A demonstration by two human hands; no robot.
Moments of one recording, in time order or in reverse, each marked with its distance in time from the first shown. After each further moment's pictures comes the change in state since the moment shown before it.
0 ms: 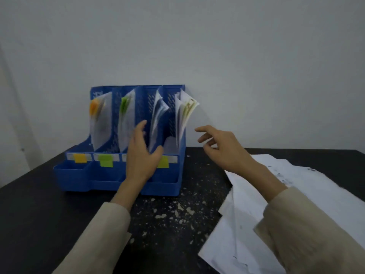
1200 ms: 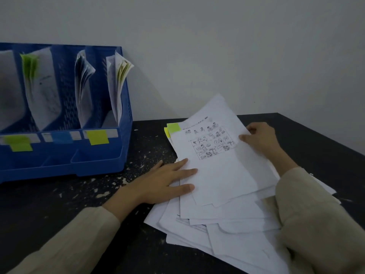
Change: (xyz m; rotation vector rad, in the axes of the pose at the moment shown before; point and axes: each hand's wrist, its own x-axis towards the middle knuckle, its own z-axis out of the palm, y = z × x) left_hand -0.097 0.051 0.096 0.273 -1.295 0.294; right_hand -0.123 0.131 -0.101 -0.217 0.320 0.838
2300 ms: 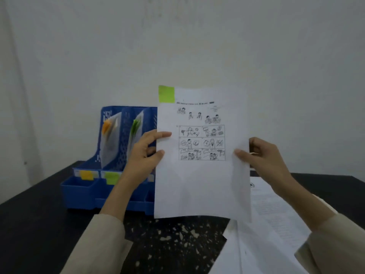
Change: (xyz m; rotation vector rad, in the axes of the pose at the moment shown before) left_hand -0.103 -0.057 -0.138 -0.631 1.104 0.050; right_hand -0.045 -0.163 0.019 0.672 -0.206 -0.429
